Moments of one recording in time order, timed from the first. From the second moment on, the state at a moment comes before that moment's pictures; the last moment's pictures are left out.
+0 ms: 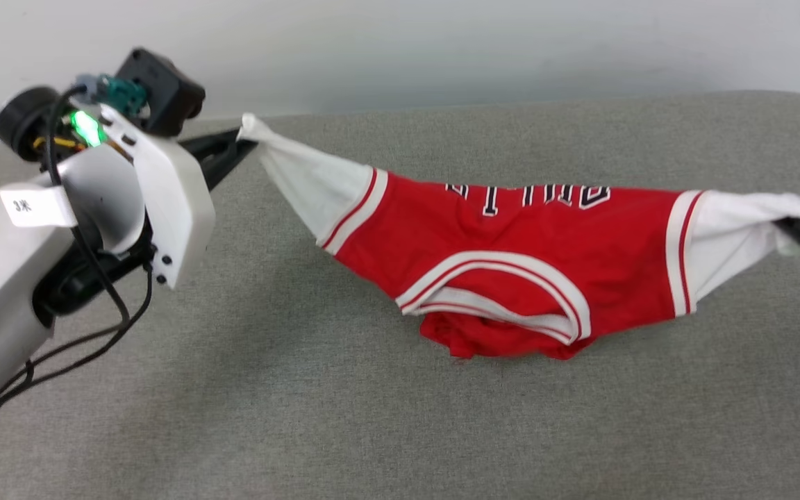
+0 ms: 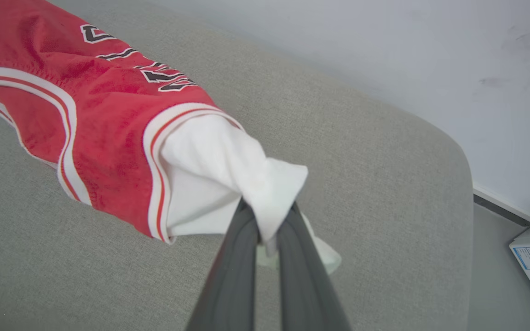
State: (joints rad) left arm -1.07 0.87 -1.07 0.09 -0.96 -0.06 0.31; right arm -0.59 -0.96 0.59 0.06 0.92 0.13 0.43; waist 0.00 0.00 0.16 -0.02
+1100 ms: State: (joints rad) left arm -1.79 0.64 -0.81 0.54 -0.80 -0.09 0.08; right arm -1.61 -0.68 0.58 0.41 0.58 0.13 0.40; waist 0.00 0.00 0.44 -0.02
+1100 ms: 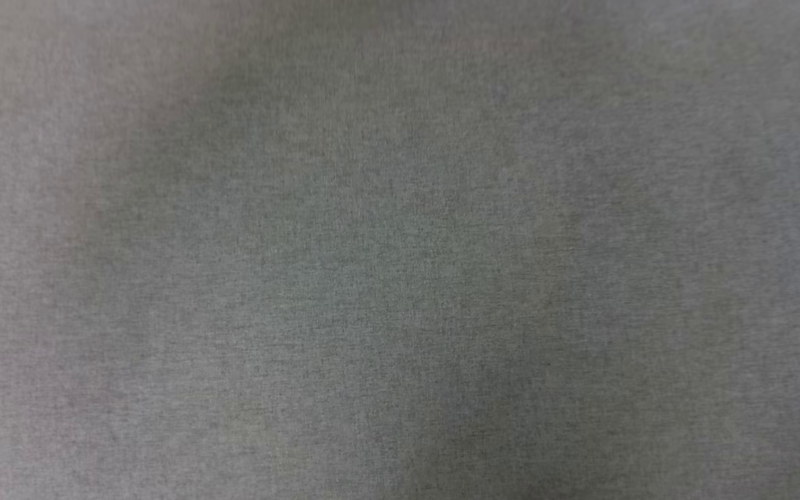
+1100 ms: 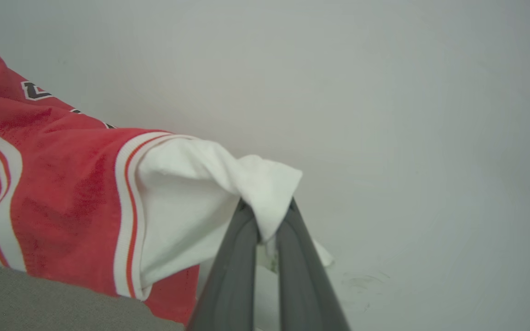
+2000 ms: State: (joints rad) left arm -1.15 0.72 -0.85 0.51 -1.00 -0.06 -0.18; right arm -1.18 -0.63 0.89 0.61 0.81 0.13 0.08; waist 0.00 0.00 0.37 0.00
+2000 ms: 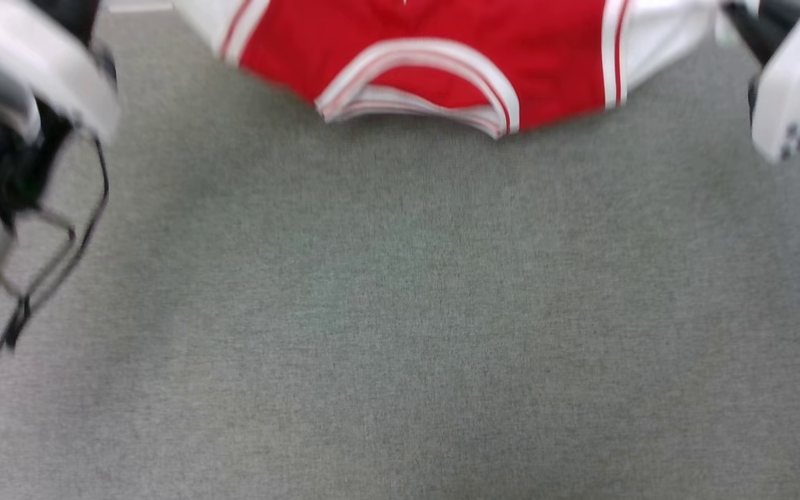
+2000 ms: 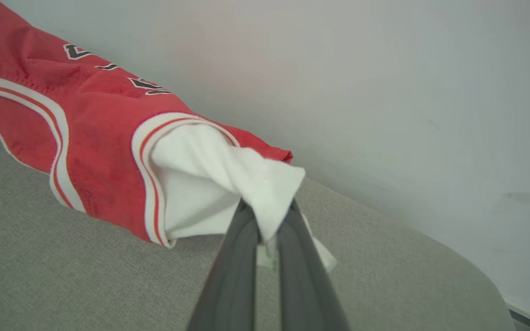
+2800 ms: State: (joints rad) left arm -0.29 0.88 -0.93 0.19 -1.21 0.17 -0.25; right arm -0.45 -0.88 0.93 0.30 1.00 0.13 0.11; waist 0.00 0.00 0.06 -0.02
